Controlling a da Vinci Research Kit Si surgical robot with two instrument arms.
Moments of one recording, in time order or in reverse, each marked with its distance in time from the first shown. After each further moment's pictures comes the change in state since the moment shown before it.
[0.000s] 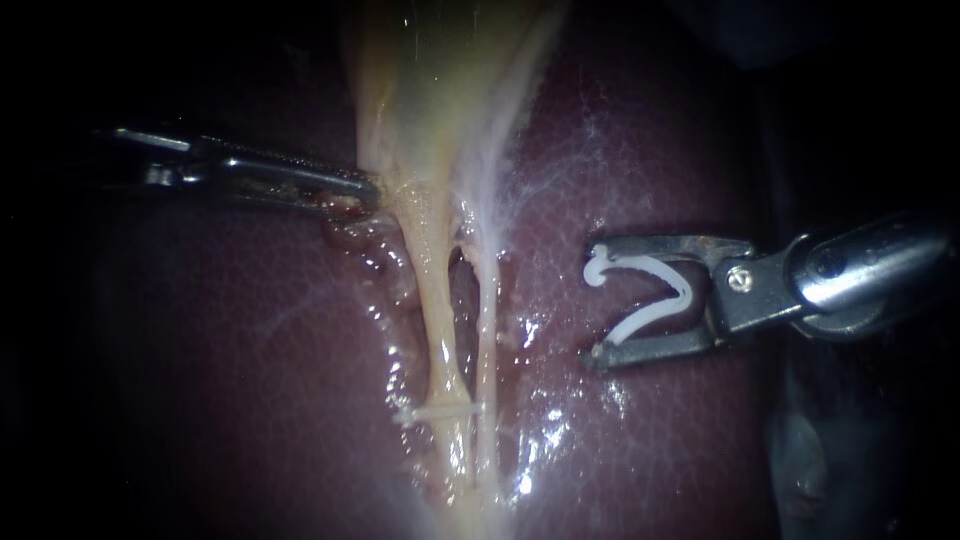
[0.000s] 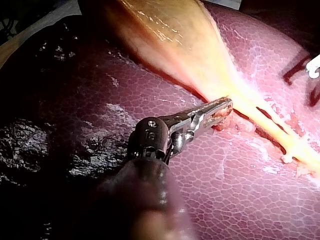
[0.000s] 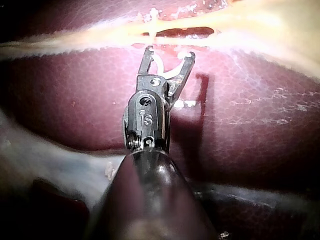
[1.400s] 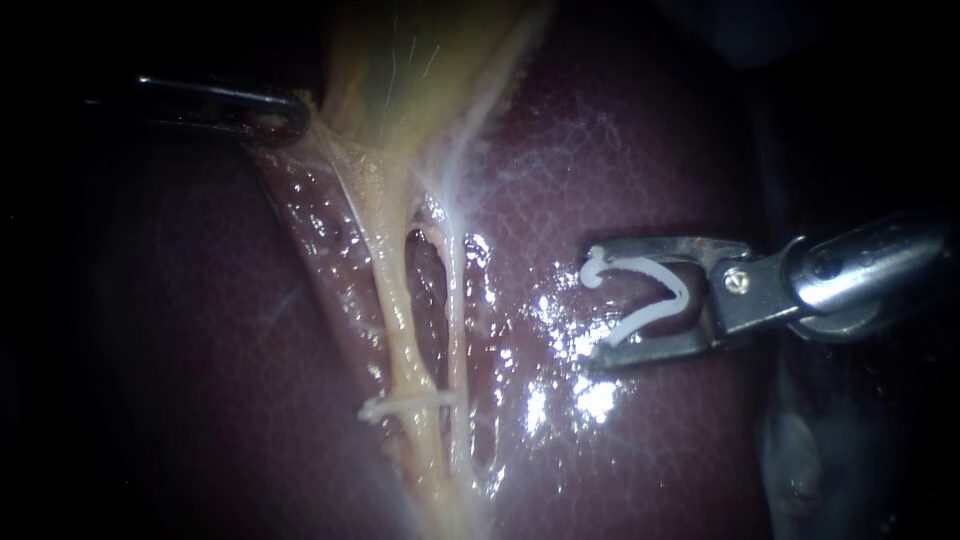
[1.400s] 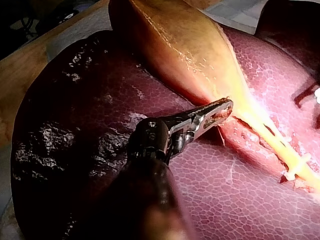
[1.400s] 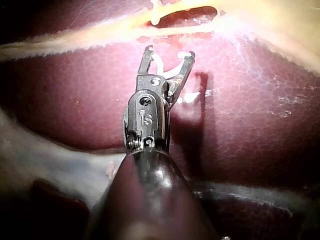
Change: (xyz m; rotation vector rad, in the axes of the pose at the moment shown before) right arm 0.000 0.000 0.001 0.041 0.012 0.012; left arm -0.006 0.000 -0.009 -0.019 -0.097 -0.019
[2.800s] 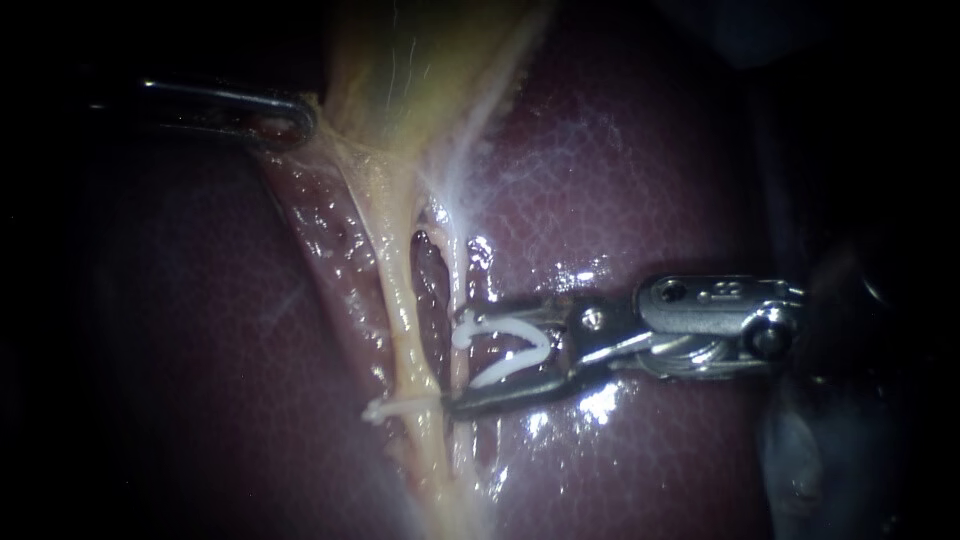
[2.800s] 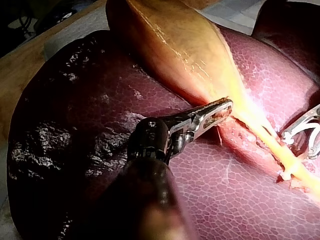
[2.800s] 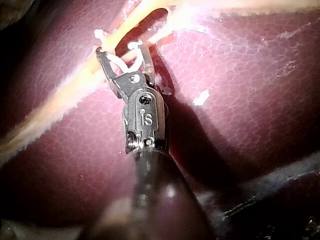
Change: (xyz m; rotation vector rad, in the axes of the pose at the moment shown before) right arm -0.003 0.000 0.011 0.178 0.100 0.377; left arm 0.000 -0.001 0.001 -0.017 -0.004 -0.005
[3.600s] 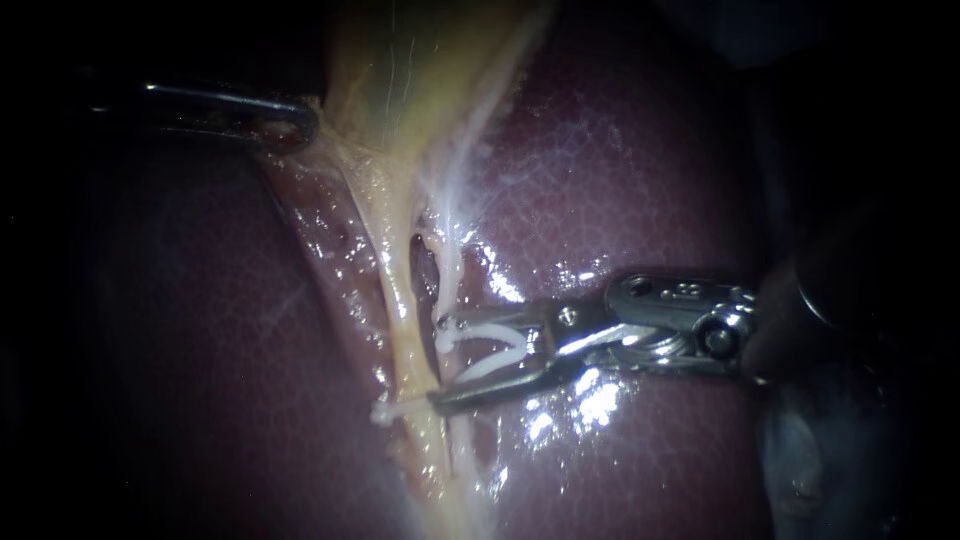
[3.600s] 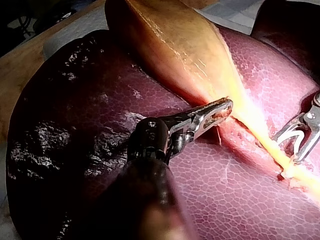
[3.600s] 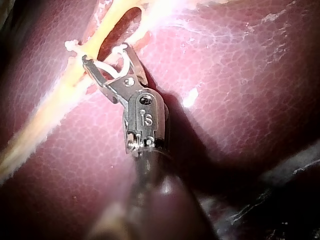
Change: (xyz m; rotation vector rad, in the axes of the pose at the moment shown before) right arm -0.004 0.004 0.003 0.071 -0.008 0.090; left arm 0.000 0.000 0.000 0.000 0.000 0.000
